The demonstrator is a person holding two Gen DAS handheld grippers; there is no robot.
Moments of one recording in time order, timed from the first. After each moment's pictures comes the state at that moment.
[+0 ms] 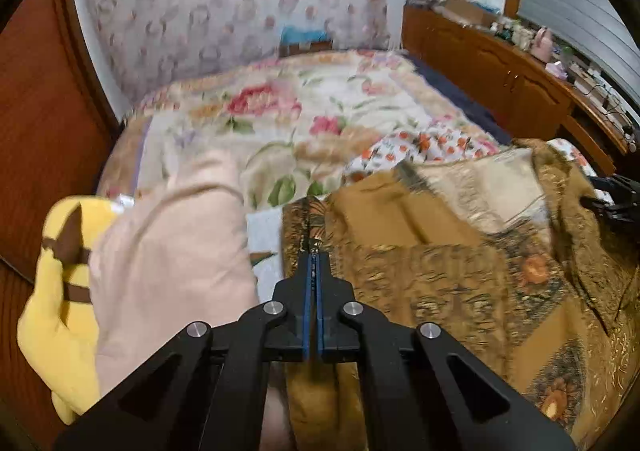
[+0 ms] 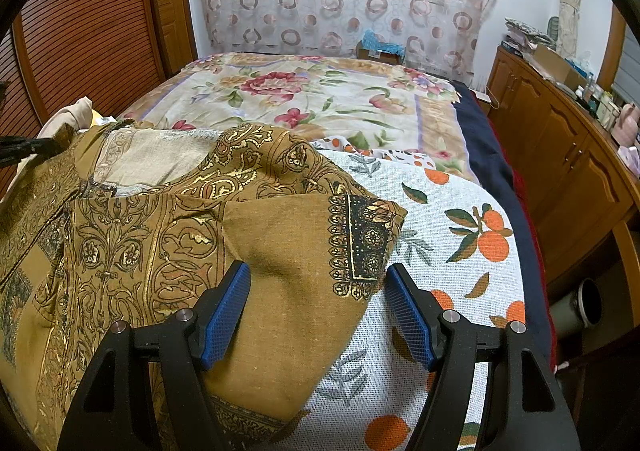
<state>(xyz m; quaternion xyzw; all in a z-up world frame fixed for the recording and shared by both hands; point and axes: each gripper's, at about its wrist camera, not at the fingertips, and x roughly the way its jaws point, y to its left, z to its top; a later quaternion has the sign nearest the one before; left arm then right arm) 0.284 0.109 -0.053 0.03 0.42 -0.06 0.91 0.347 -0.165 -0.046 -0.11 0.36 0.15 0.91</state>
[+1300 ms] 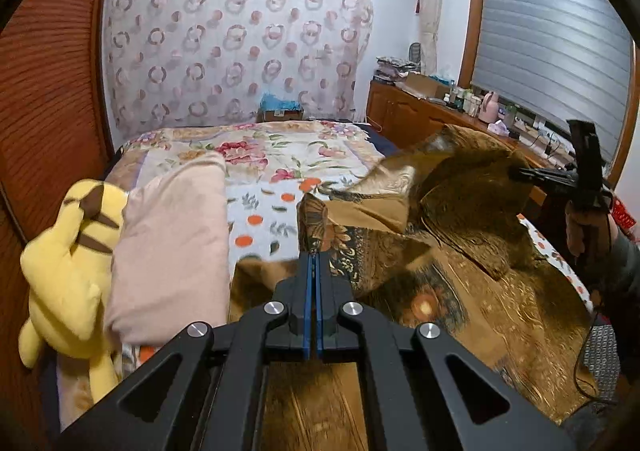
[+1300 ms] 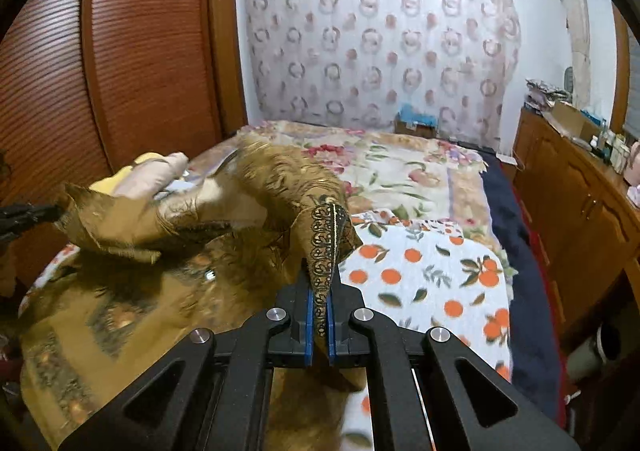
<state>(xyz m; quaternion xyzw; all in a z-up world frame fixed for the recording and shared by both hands) 0.082 0.110 -0.015 -0.05 0.30 -0.11 0.95 0.210 -0.186 0.000 -0.08 0.24 0.23 0.94</state>
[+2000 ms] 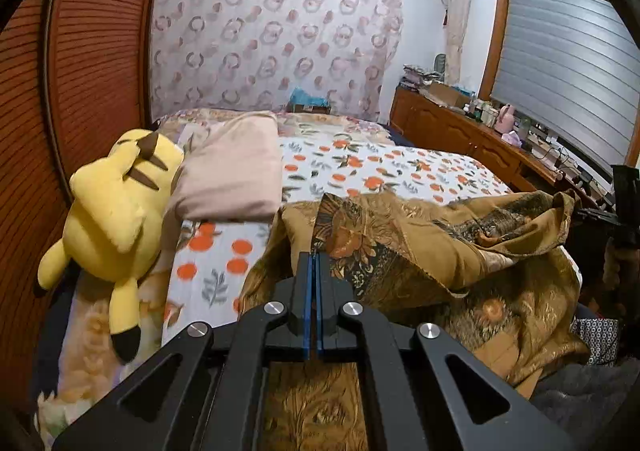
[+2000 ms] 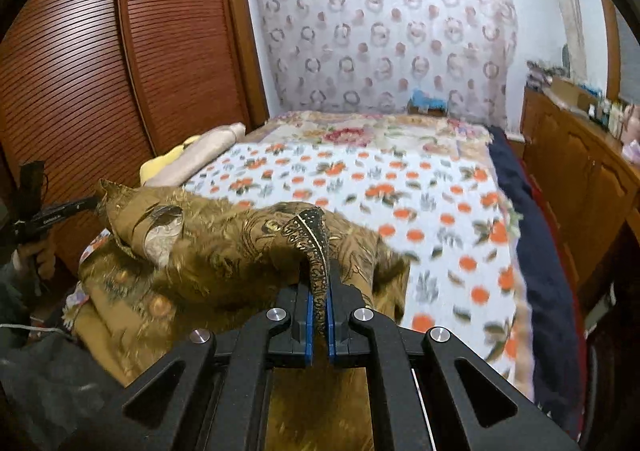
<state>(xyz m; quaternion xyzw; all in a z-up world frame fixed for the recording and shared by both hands) -0.031 0.147 -0.049 -0.08 0.30 -0.07 0.95 0.050 -0.244 -0.030 -0.06 0.27 0.26 0.93</state>
